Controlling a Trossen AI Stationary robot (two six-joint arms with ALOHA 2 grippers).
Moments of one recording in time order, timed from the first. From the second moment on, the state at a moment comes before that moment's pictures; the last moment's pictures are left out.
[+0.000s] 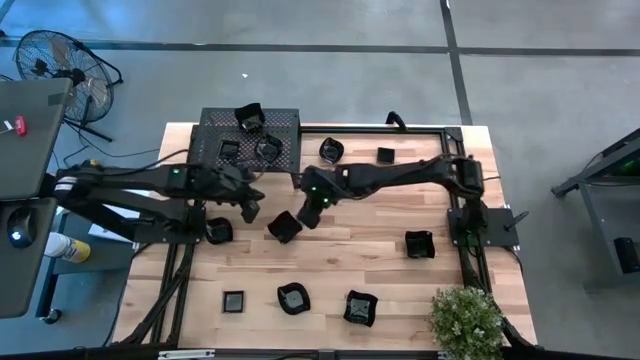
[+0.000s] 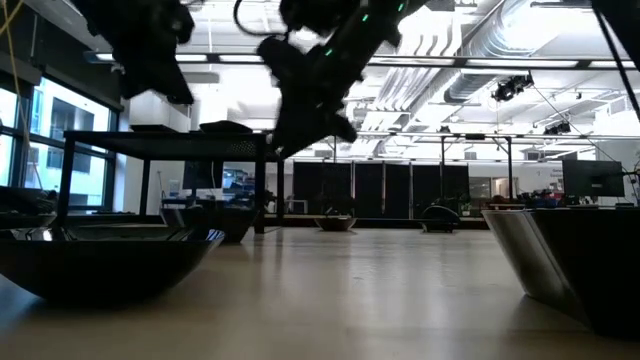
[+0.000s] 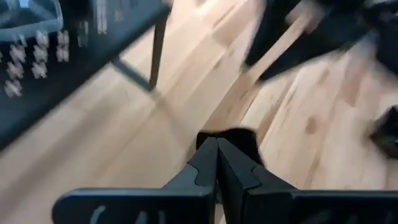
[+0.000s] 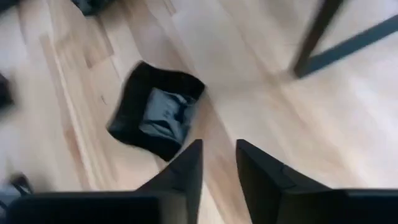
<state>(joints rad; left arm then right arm) 0.03 0.89 0.77 -0.63 -0.20 -0.58 -0.07 1.99 1.59 -0.51 -0.01 0.45</state>
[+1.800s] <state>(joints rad) 0.27 1.15 1.25 -1.07 0.03 -0.55 -0.13 1.21 0.74 0.03 0.09 0.49</state>
